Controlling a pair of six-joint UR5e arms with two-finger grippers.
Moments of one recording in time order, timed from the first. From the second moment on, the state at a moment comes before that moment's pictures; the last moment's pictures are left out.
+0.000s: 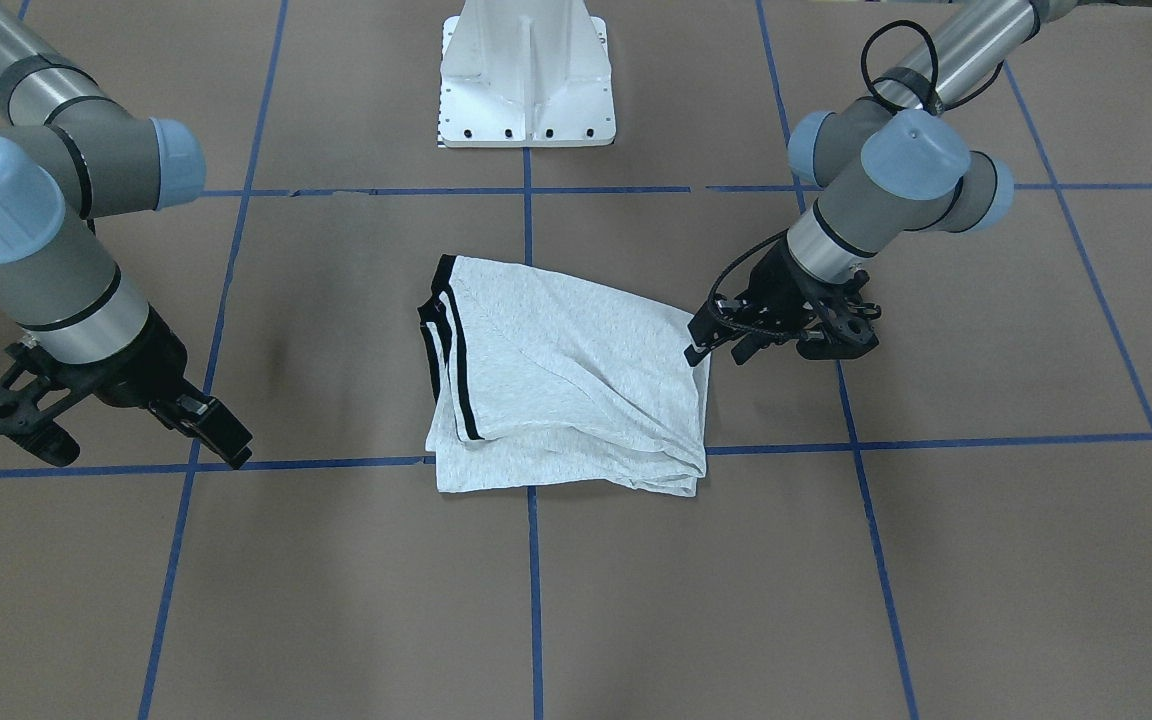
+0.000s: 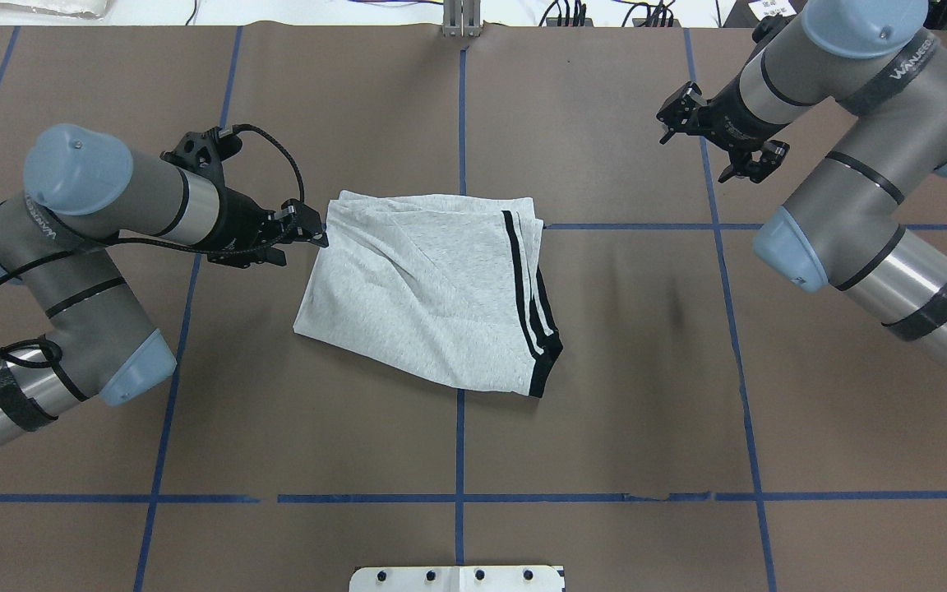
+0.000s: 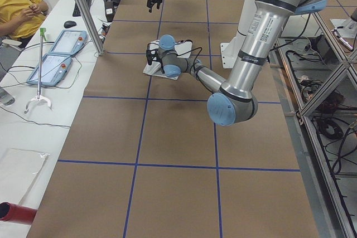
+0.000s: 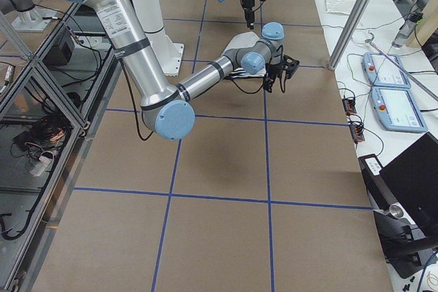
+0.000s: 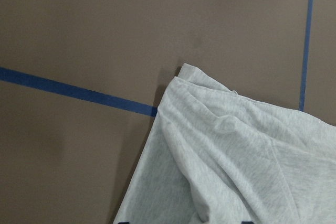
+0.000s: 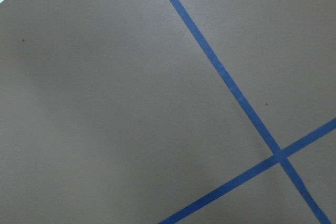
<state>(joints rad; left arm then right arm) -0.73 -1.98 -1.57 -2.33 -2.05 -1.48 0.94 -1.09 1.63 -1.35 2.06 1.50</state>
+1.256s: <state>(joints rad) -0.63 -1.97 -1.55 -2.39 -1.99 -1.47 0.94 -1.09 1.66 -1.38 2.06 1.50</state>
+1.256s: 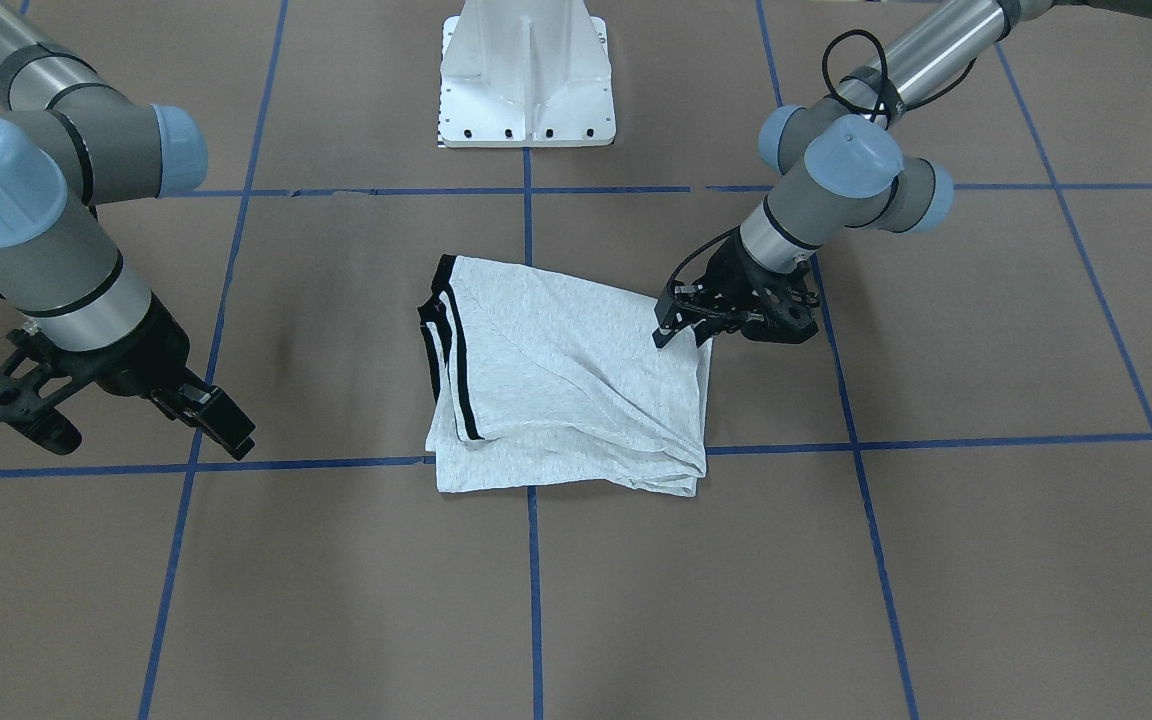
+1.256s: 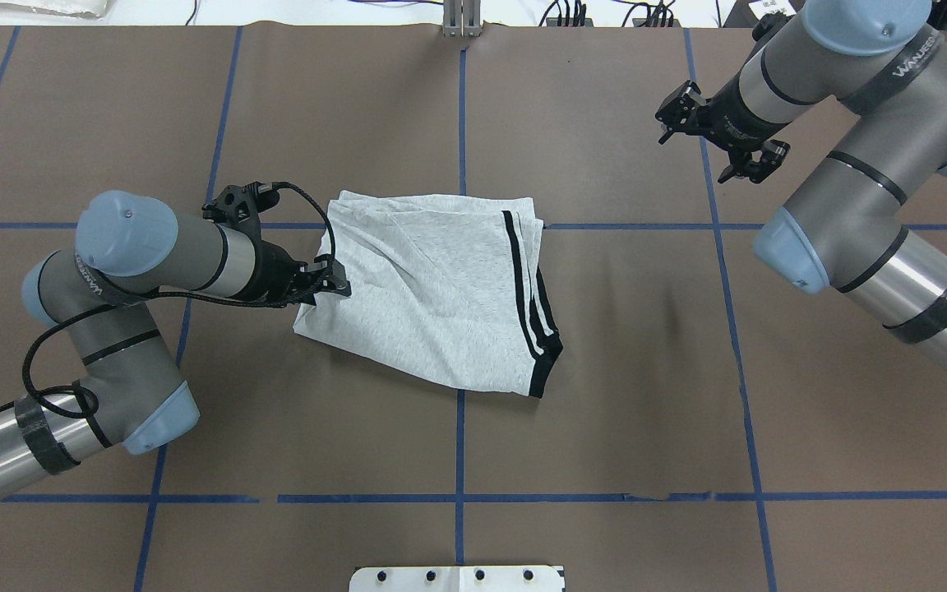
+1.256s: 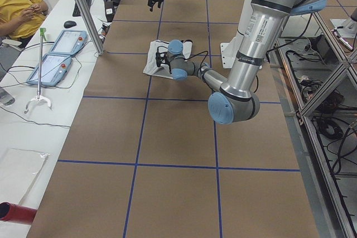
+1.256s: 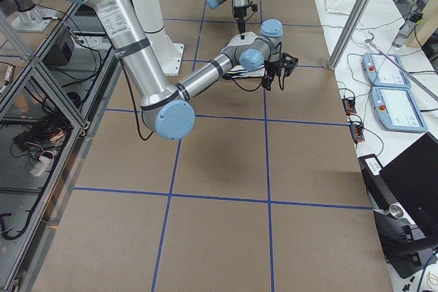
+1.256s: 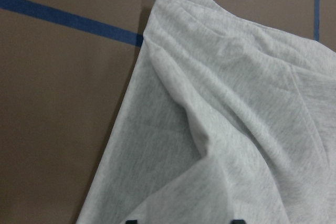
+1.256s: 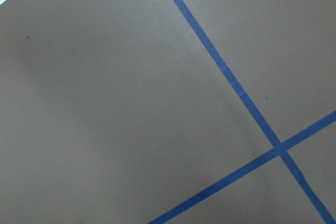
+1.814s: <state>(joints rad) -0.60 -1.83 -1.72 -2.39 -1.93 -1.51 0.93 -1.08 1.66 -1.39 2.07 1.51</state>
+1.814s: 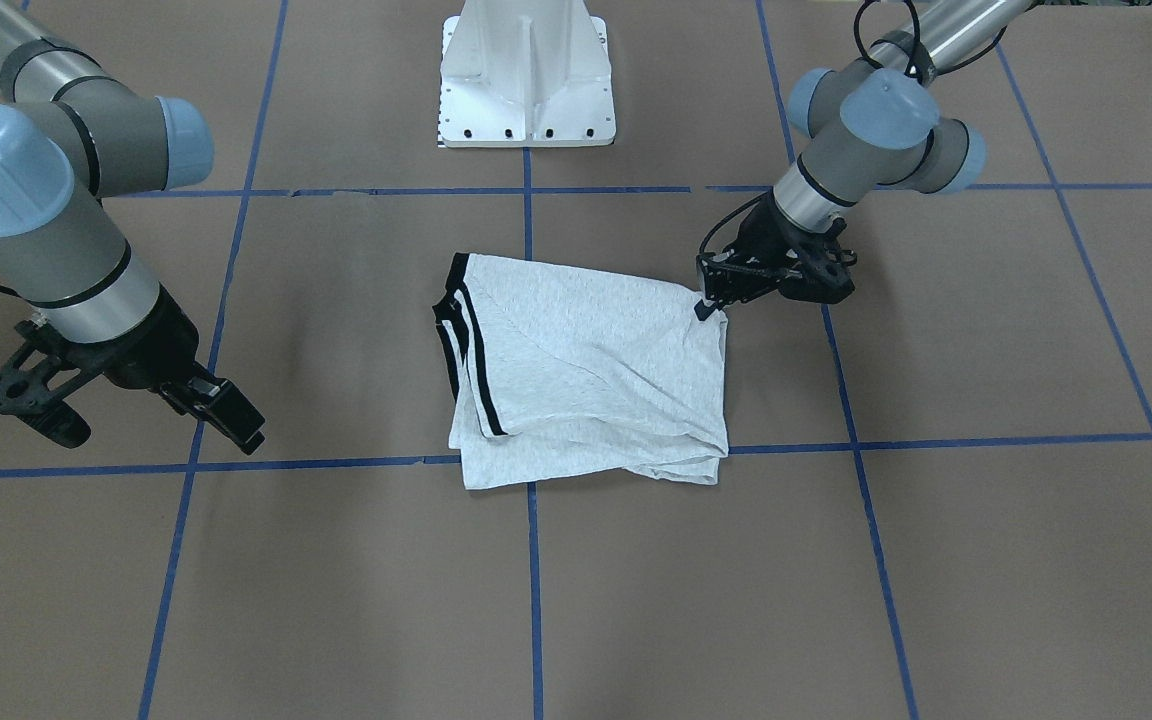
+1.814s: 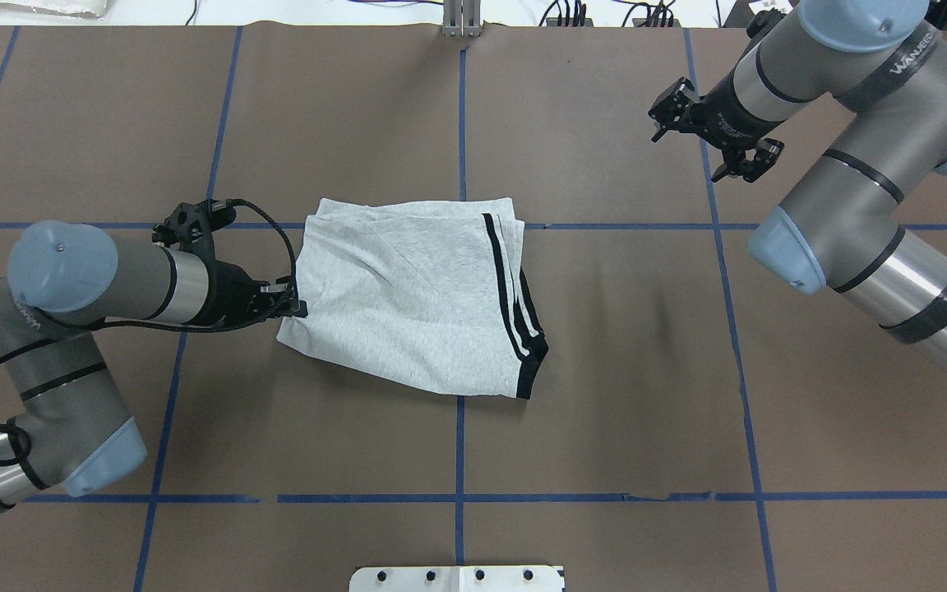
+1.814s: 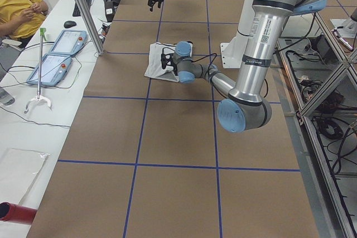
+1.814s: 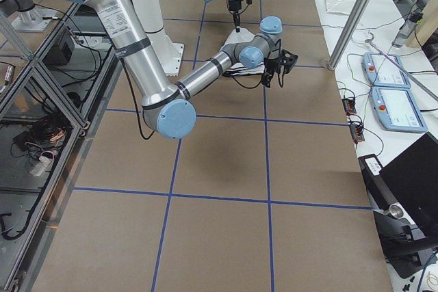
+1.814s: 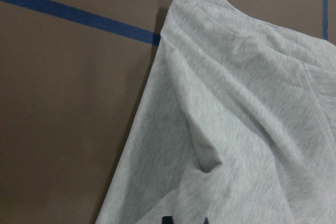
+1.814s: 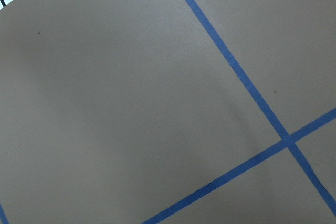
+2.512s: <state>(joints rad) -0.47 -1.77 -1.87 -2.38 -1.90 -1.69 0.94 -1.08 1.67 -1.39 2.08 1.51</state>
